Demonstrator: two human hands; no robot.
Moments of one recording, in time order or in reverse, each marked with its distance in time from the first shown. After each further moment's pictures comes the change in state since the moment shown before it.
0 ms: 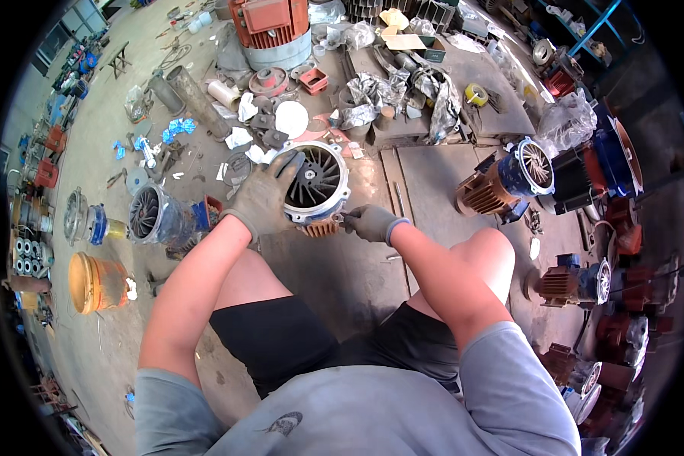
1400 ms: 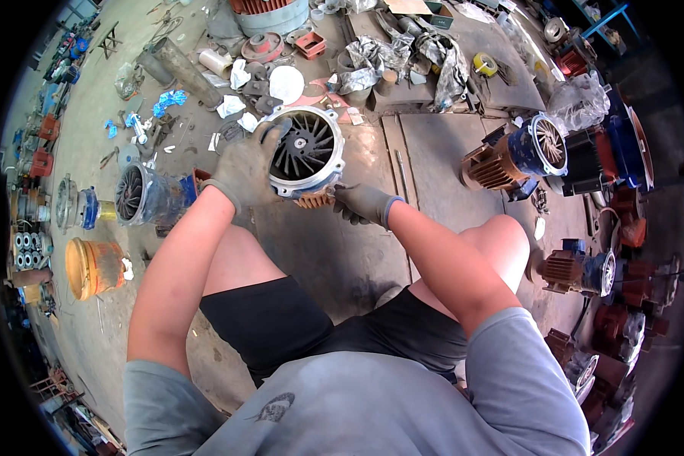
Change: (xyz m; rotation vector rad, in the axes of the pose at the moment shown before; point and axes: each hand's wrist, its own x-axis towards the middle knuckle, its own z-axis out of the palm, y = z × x) left_hand 0.003 0.007 -0.020 -0.025 -0.091 -0.111; right_hand 0.007 -0.002 0.023 0.490 -0.091 0.167
